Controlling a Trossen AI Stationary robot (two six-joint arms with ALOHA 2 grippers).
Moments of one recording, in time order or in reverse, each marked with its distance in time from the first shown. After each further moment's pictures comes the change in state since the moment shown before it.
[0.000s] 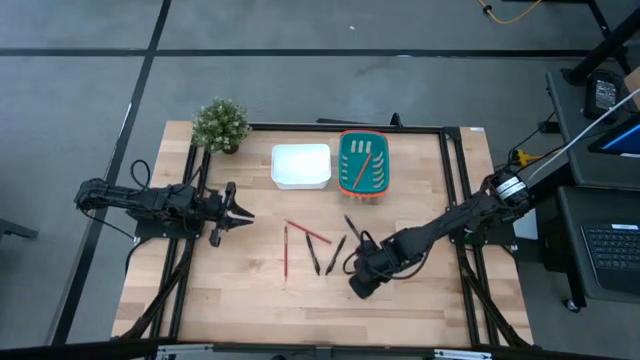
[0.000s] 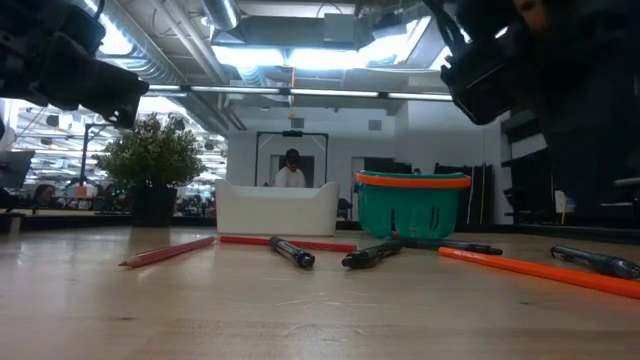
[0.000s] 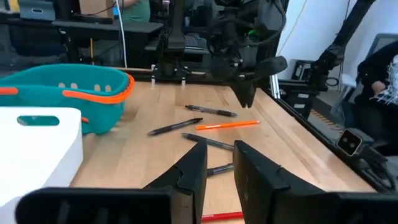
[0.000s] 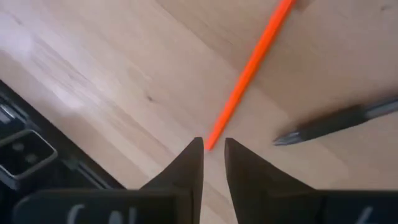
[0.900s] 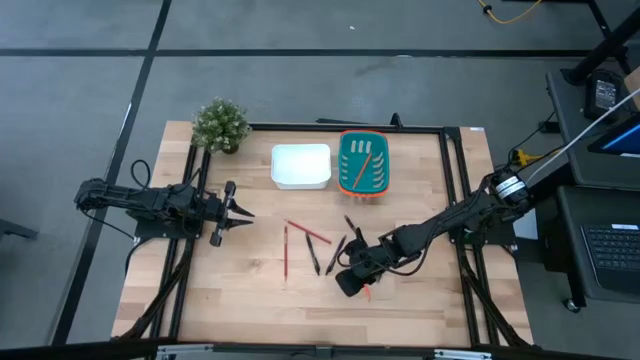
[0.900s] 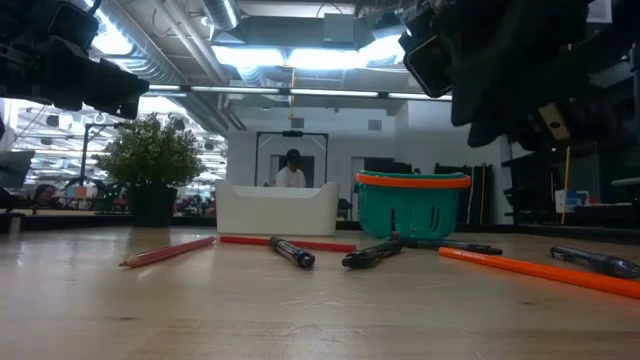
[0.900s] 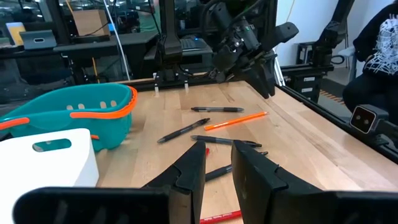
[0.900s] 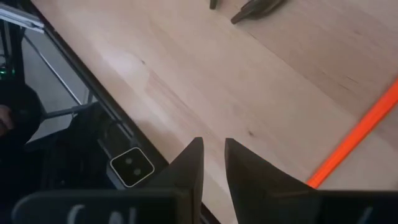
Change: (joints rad) left arm 0.000 0.000 0.000 0.000 0.000 0.157; right arm -0.023 0.000 0.001 0.281 0.029 0.033
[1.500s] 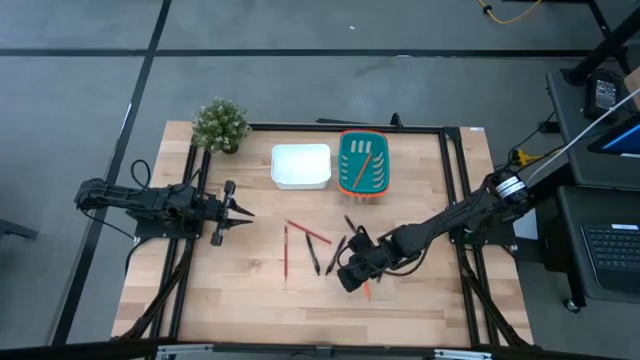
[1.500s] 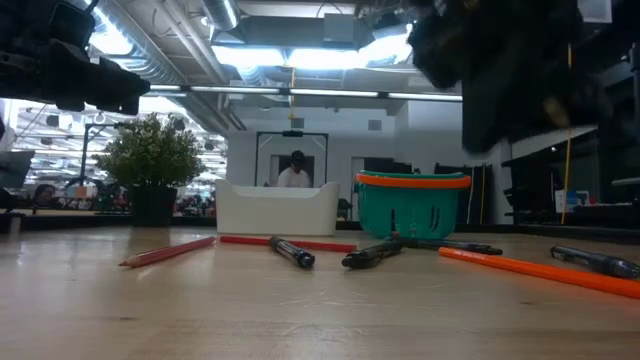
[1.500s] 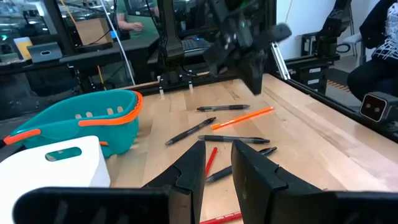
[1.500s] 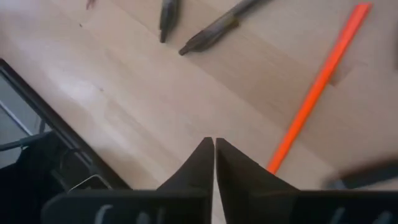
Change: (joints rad) left arm 0.001 0.000 0.000 -0.001 -0.010 0.078; right arm 0.003 0.000 0.090 -0.259 0.126 -0.002
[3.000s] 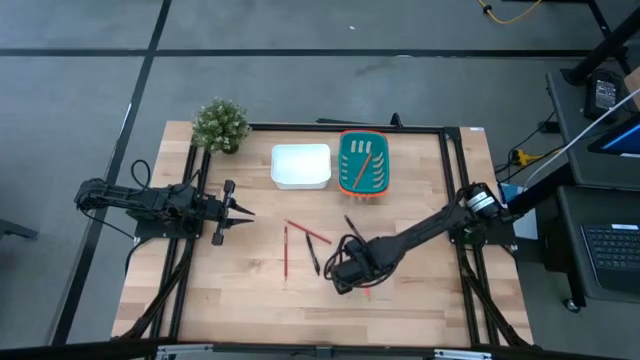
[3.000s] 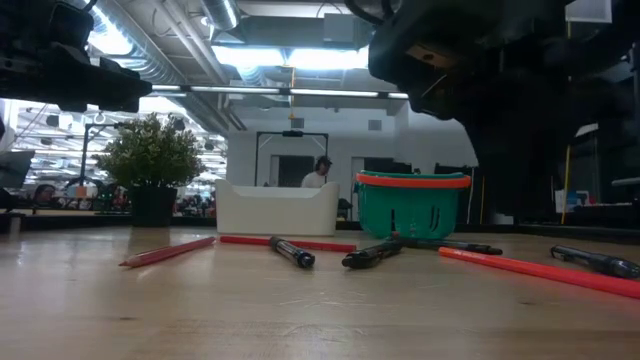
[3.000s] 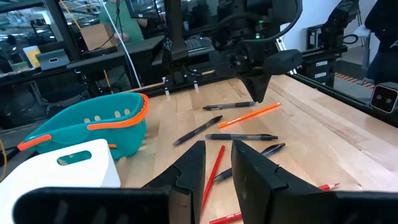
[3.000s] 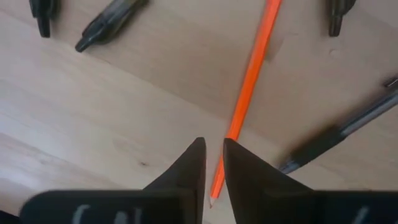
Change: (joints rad) left arm 0.000 0.000 -0.001 0.000 -0.019 0.052; right arm -0.002 0.248 0.277 -0.397 -0.041 0.106
